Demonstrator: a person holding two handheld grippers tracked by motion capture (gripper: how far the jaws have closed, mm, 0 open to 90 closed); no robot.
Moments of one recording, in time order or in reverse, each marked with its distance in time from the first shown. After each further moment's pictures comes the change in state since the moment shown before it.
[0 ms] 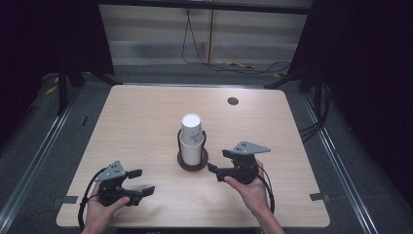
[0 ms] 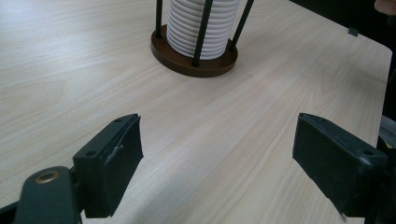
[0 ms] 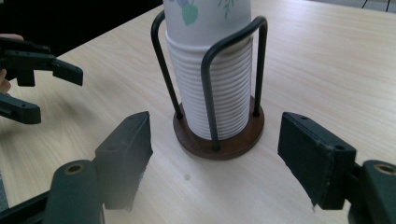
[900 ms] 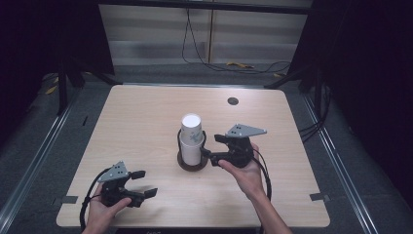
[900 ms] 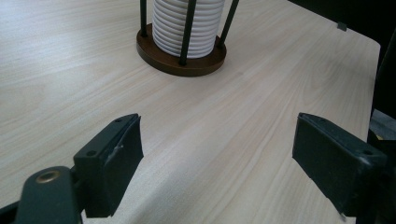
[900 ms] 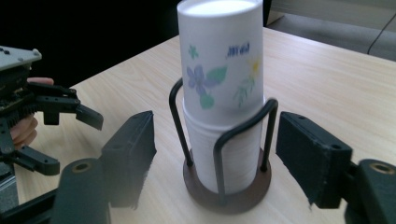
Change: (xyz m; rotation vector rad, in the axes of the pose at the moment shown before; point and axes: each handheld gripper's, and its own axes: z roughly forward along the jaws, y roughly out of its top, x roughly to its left) left arm -0.004 0.001 0.004 0.010 -0.032 0.023; right arm 0.000 0.049 0.006 -0.051 0.065 -0.049
